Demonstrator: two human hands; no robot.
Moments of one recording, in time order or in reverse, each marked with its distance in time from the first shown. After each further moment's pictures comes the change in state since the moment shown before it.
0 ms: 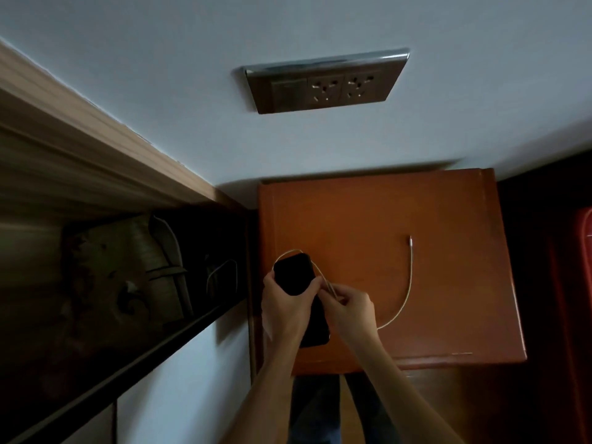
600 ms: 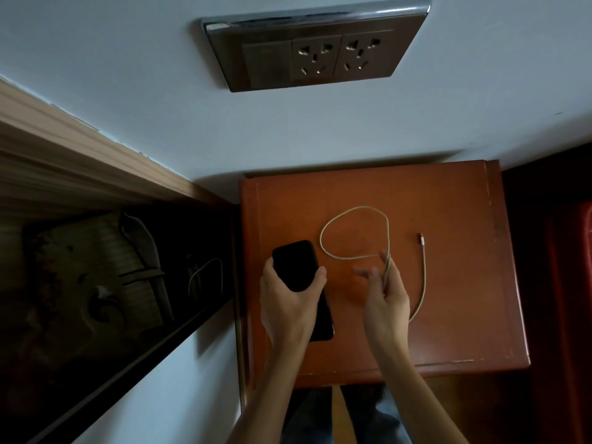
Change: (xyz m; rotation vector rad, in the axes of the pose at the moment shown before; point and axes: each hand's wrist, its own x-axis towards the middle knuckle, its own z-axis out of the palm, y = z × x) left_hand 0.011 0.008 0.032 -0.030 0.059 0.182; right_hand 0.025 0.009 -0.031 0.197 0.391 -0.004
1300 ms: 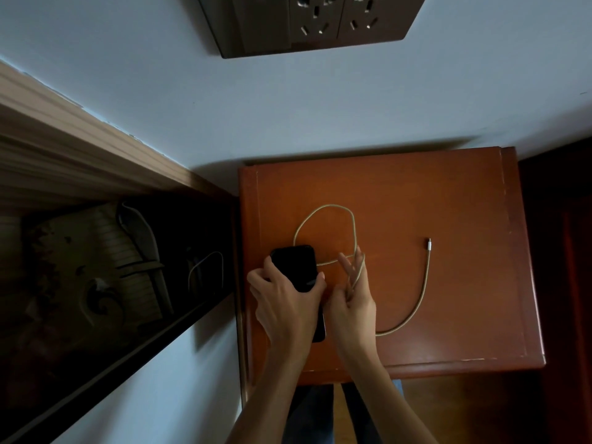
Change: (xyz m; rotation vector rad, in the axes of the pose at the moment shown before) left_hand 0.000 -0.018 0.013 0.475 0.099 0.072; right_hand -0.020 0.029 0.036 -0.026 -0.204 -0.025
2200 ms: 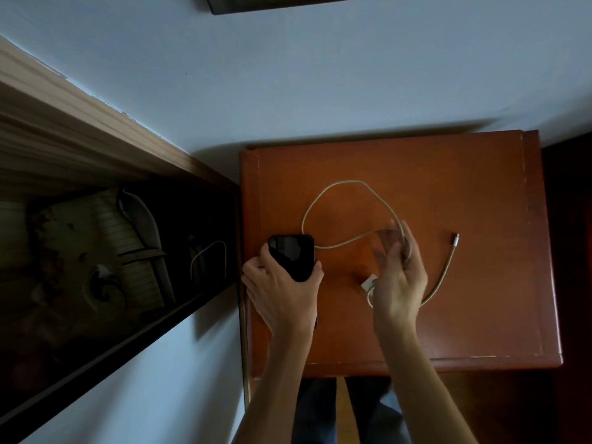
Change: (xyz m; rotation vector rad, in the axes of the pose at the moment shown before) left_hand 0.004 -0.009 0.017 -0.083 0.101 -0.034; right_hand 0.036 -0.008 -0.029 0.354 0.296 0.007
